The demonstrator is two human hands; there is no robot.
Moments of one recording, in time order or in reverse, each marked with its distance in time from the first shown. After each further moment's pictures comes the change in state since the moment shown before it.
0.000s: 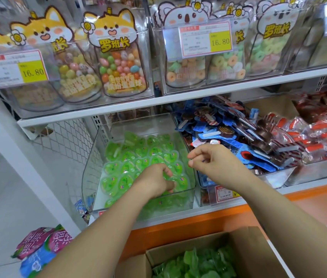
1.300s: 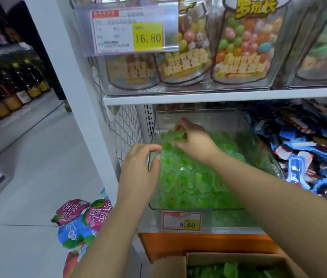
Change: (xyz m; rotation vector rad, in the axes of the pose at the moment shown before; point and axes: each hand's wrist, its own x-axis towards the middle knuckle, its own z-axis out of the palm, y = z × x) left_hand -0.037 -0.118 -0.083 -0.150 0.820 0.218; right_hand 0.144 -0.058 0.163 -0.335 -0.024 -0.341
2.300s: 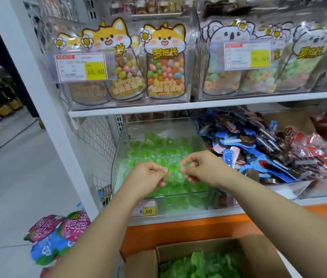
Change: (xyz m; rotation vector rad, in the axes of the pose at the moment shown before) left_hand -0.029 0.083 0.029 -0.356 -0.562 -0.376; right_hand -0.133 0.008 -0.105 0.405 -0.213 0.417
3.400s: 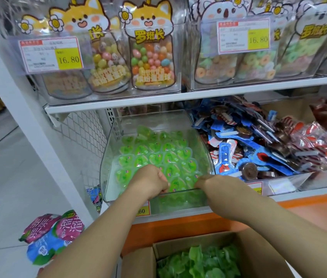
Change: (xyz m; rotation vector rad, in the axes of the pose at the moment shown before) left_hand 0.028 -0.012 0.027 0.460 -0.095 -0.118; right_hand -0.042 0.034 -0.005 -1.024 -0.146 -0.071
